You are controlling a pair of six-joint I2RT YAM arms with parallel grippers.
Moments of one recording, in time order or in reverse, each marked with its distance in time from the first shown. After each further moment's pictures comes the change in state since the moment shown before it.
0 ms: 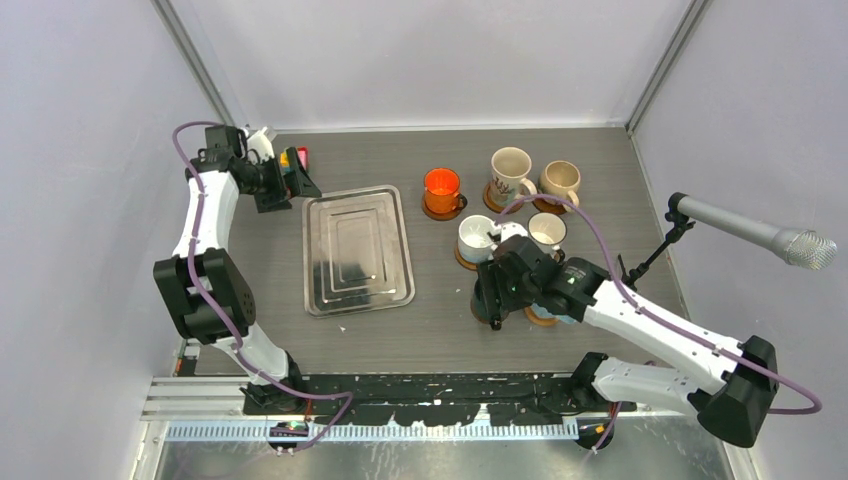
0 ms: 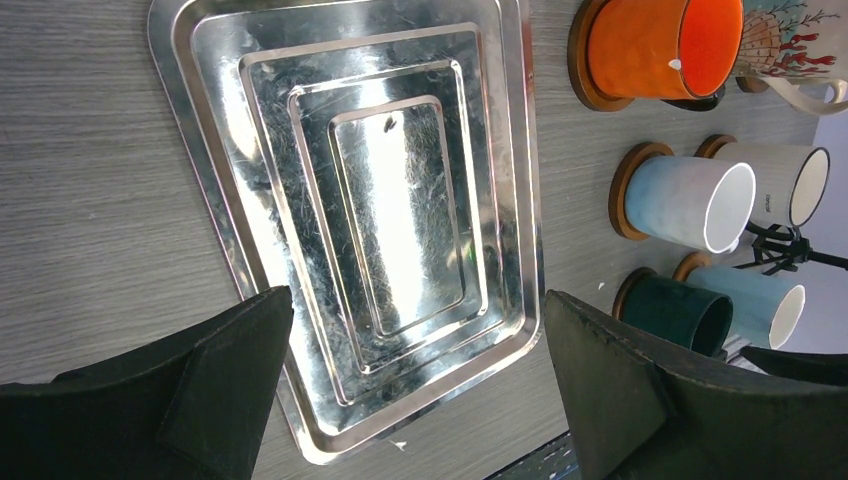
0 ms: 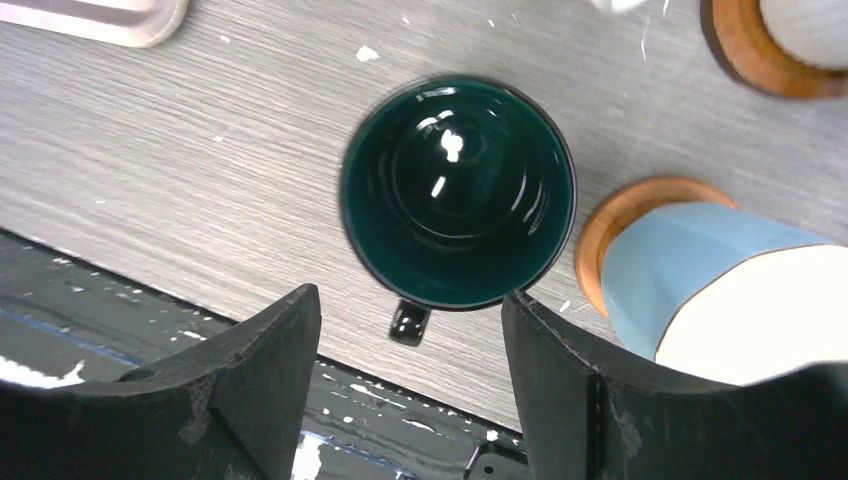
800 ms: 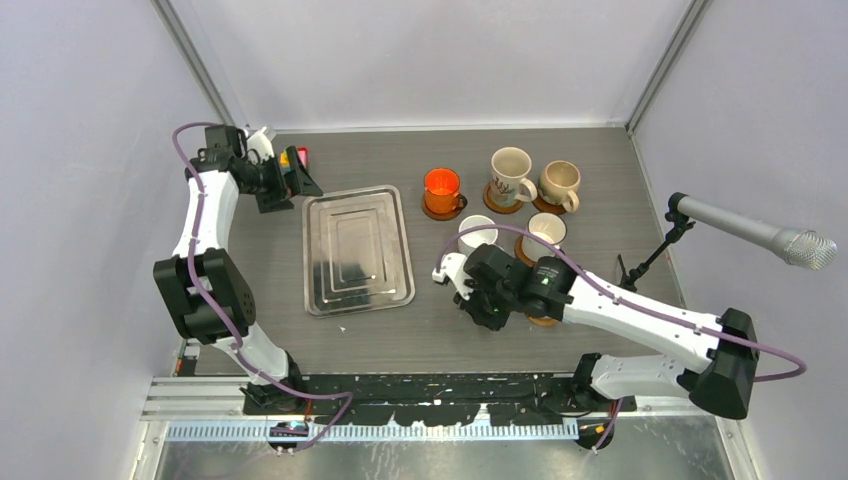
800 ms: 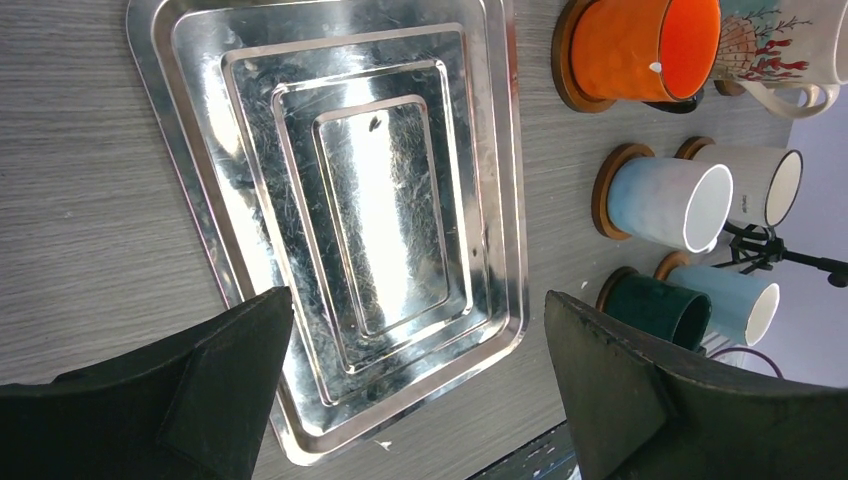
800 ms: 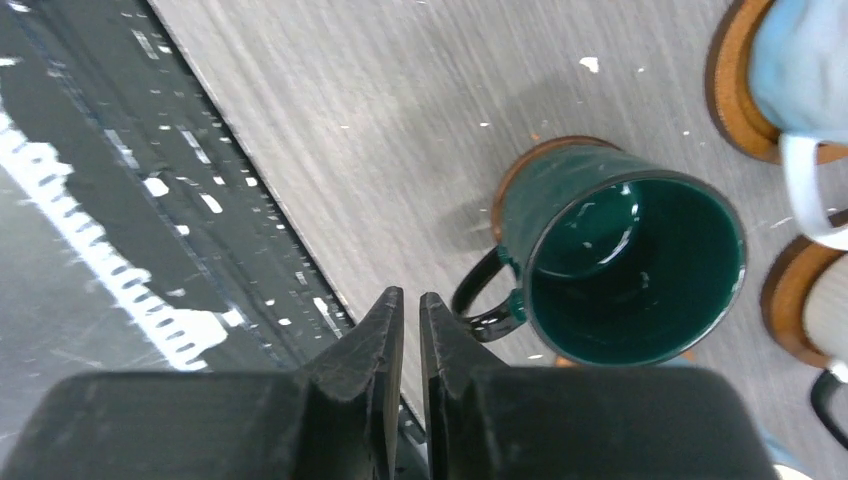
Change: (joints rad) left arm 0.000 0.000 0.003 -0.006 0.021 -0.022; right arm 0.163 0.108 0.147 -0.067 -0.248 -0.544
